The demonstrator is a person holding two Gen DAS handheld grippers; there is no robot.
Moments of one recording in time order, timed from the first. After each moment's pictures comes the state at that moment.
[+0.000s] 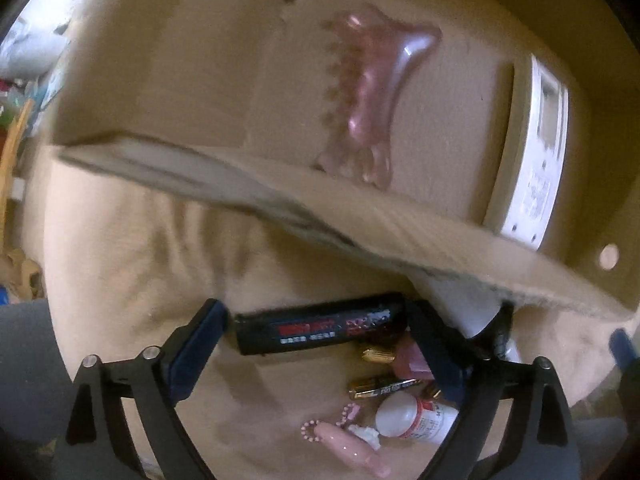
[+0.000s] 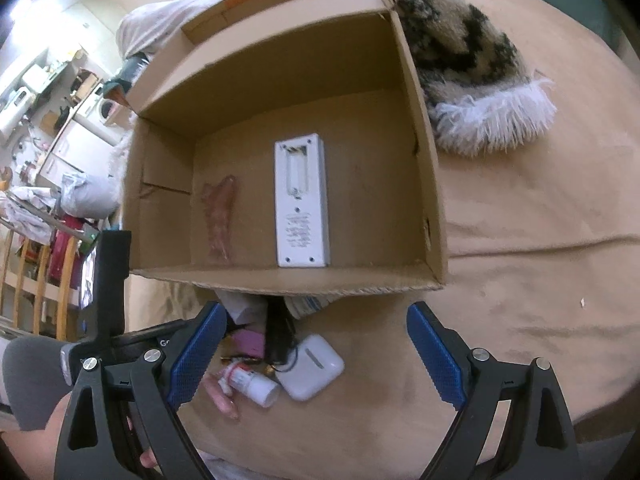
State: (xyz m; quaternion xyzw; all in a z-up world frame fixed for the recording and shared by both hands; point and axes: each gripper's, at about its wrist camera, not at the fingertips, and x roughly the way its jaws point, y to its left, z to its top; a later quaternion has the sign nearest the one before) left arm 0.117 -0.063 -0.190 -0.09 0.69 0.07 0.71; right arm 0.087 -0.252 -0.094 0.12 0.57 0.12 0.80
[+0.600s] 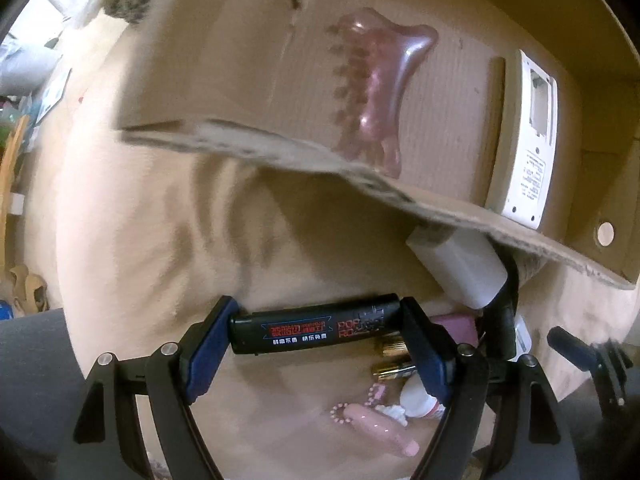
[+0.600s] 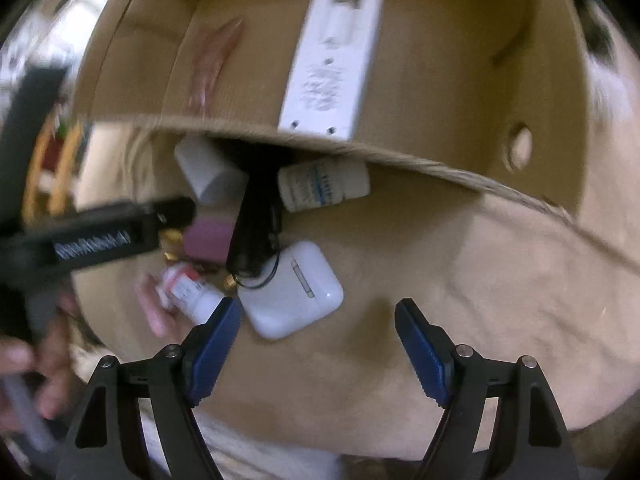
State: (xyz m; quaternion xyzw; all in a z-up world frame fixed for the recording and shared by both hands) left arm 0.120 -0.061 -0.182 -0.09 0.69 0.05 0.72; right arm 0.081 -0.189 -0.157 -0.09 0.68 0.16 0.71
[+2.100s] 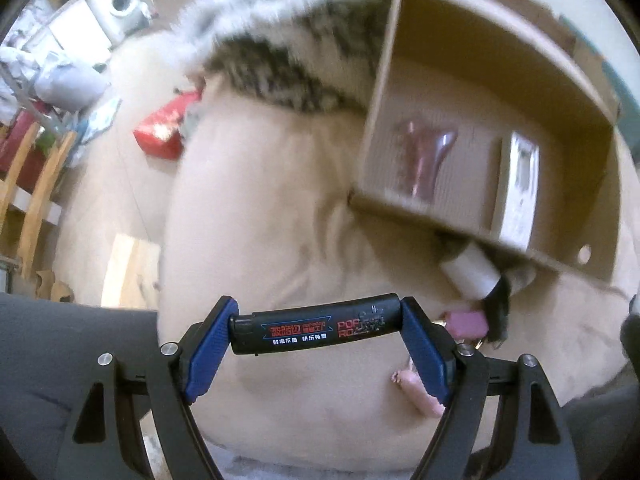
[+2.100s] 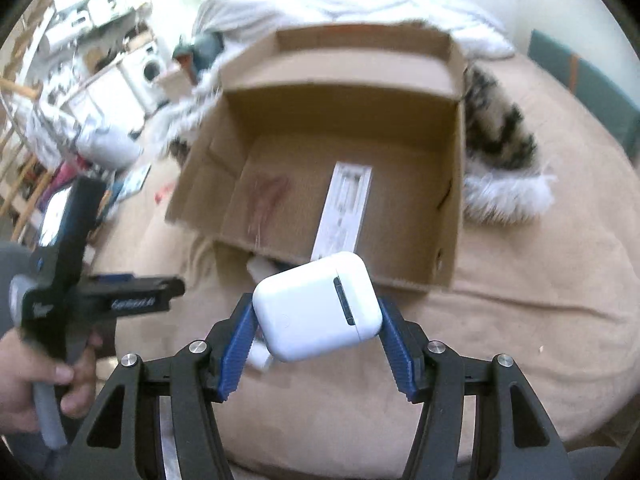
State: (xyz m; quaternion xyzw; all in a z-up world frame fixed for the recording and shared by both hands) left arm 0.047 0.027 -0.086 -0.07 0.58 0.11 0.80; right arm 0.021 -0.235 -0.027 0.00 0.48 0.17 0.86
